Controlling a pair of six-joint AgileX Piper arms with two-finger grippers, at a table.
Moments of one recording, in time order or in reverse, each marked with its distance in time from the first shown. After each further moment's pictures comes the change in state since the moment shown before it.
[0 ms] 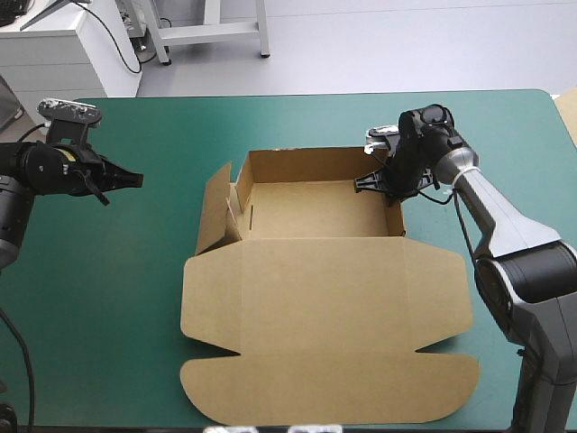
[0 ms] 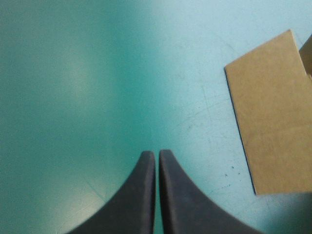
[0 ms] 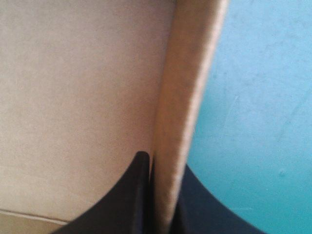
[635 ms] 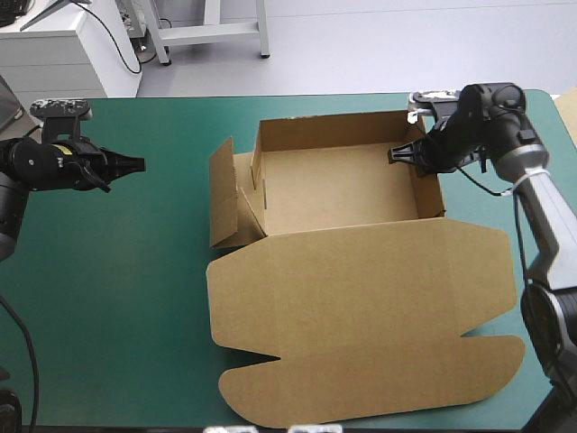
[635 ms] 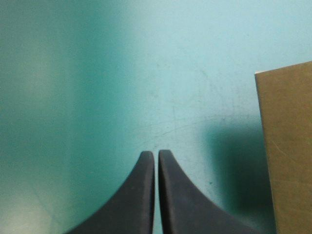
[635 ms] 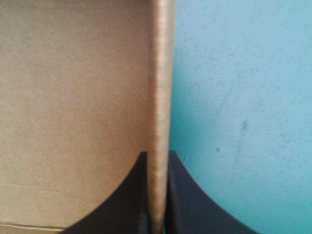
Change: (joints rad) left arm 0.061 0.026 0.000 -0.179 -0.047 -0.044; right arm -0.133 -0.214 0.003 0.078 0.009 -0.076
